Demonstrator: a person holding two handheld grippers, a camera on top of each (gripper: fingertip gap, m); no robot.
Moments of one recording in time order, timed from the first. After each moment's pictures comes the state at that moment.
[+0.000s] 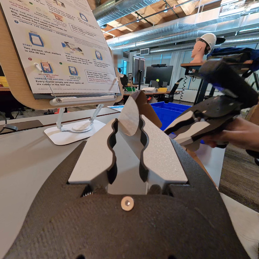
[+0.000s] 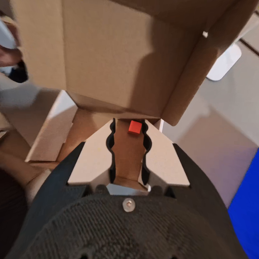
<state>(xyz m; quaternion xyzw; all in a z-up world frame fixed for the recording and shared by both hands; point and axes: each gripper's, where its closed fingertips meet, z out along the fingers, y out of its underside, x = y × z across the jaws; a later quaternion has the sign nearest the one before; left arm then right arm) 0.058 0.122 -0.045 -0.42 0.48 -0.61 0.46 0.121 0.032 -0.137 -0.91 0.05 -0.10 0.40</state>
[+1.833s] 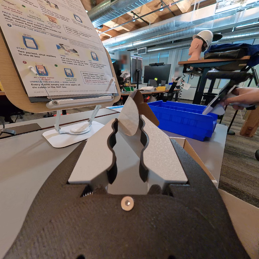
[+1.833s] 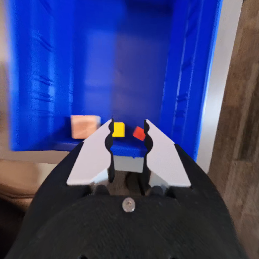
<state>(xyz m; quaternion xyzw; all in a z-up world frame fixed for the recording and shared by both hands) 0.057 0.115 -0.045 -0.41 0.50 -0.61 0.47 0.298 -0.268 -0.123 -0.89 0.39 -0.13 0.21</state>
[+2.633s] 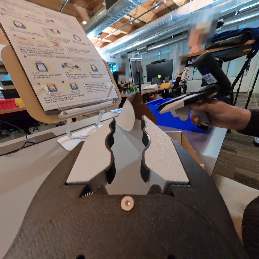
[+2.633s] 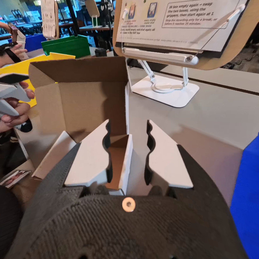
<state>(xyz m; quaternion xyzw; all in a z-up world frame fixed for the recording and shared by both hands) 0.018 0.109 -0.034 -0.38 0.52 -0.58 0.51 0.177 0.001 -0.072 -0.78 0.12 -0.03 0.61</state>
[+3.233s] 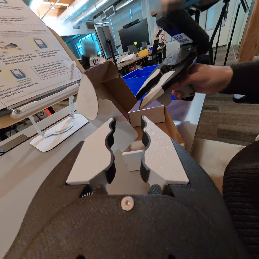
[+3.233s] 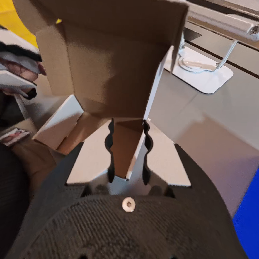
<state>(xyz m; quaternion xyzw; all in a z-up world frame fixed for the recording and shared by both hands) 0.027 0.054 -0.077 -0.33 0.64 -0.52 0.46 0.131 0.007 -0.115 -0.86 0.03 -0.04 0.51</state>
